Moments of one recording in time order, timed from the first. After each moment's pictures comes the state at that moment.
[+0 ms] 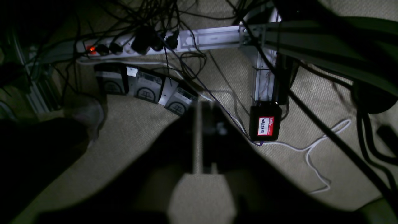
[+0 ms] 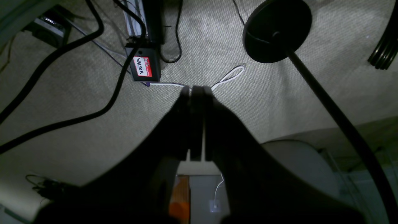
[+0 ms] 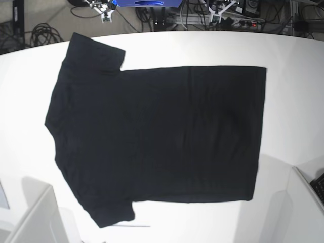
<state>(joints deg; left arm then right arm) 10.3 -4.3 1.8 6.7 0.7 0.3 -13.8 -7.5 2.3 -0.4 7.4 -2.2 0.1 -4.3</state>
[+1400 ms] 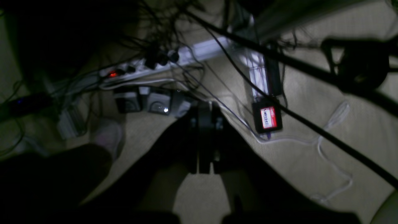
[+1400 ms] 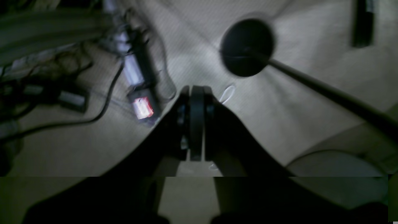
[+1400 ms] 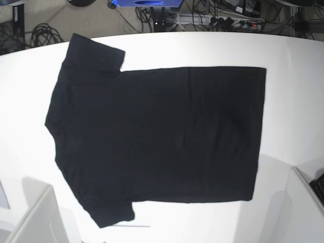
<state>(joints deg) 51.4 -12.5 3.7 61.6 -2.4 -2.1 -13.6 -48.3 9.0 9.0 64.7 17.2 0.4 -4.4</state>
